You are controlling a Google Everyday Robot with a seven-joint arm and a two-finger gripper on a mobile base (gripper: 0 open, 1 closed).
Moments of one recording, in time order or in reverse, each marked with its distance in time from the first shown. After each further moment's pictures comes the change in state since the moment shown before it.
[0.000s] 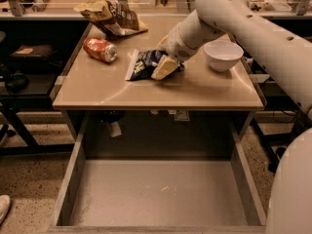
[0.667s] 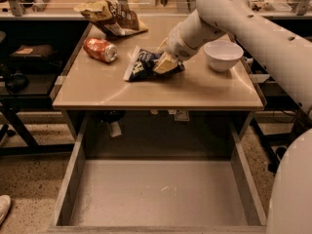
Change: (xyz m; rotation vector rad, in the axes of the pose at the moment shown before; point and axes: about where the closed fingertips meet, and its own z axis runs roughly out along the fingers) arm 0.000 0.000 0.000 0.000 0.000 0.000
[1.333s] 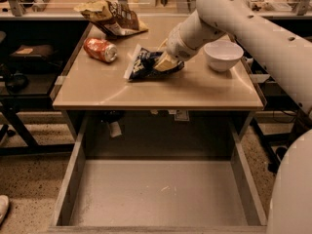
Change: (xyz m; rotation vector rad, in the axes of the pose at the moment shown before) arm 0.000 0.002 0.000 -0.003 -0.002 0.000
